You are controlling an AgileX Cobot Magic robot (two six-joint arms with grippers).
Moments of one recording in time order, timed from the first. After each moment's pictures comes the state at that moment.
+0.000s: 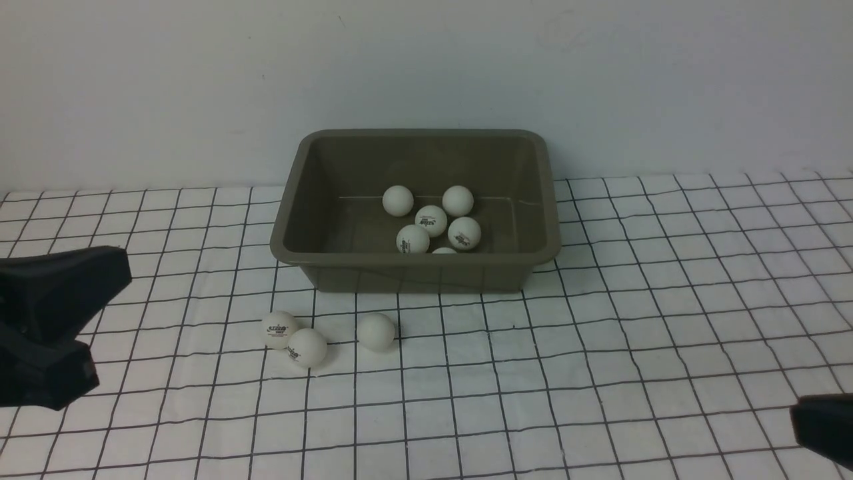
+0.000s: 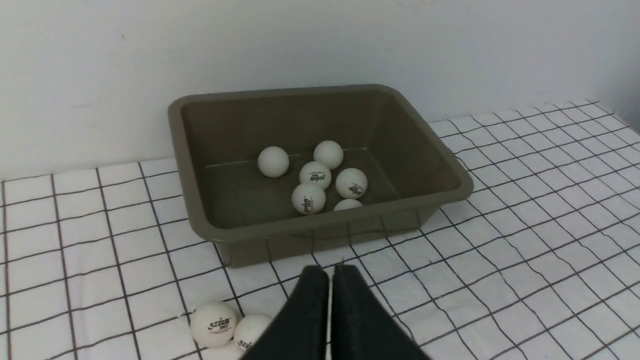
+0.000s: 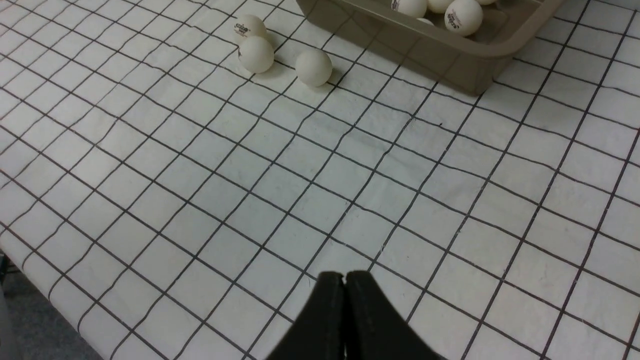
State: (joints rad) right arm 0.25 0.58 -0.71 0.51 1.04 -0.48; left arm 0.09 0.62 -0.63 -0.92 0.65 0.76
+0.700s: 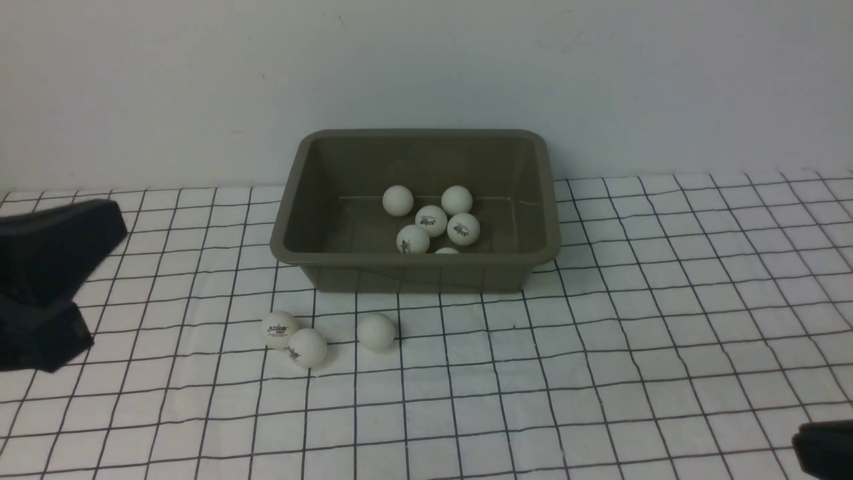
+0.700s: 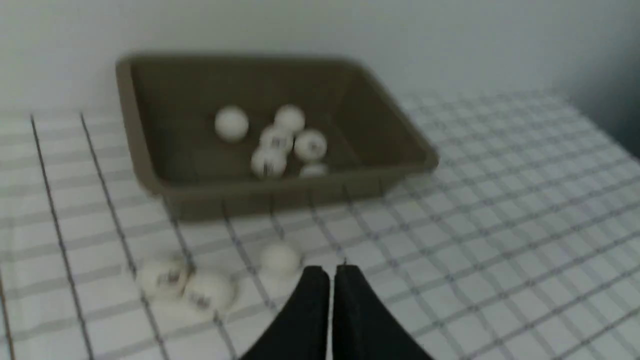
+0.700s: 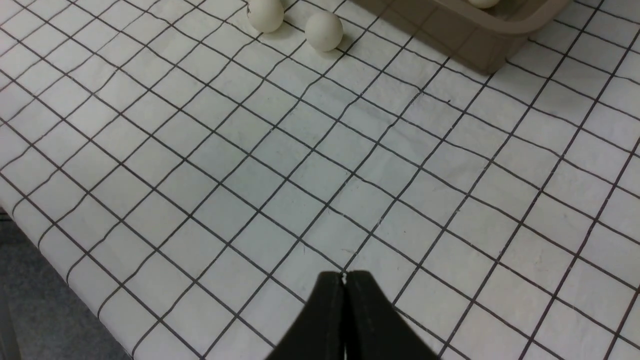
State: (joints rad) right arm 0.25 0.58 -0.71 0.50 1.09 -0.56; left arm 0.08 0.69 -0.61 -1.00 0.68 0.77
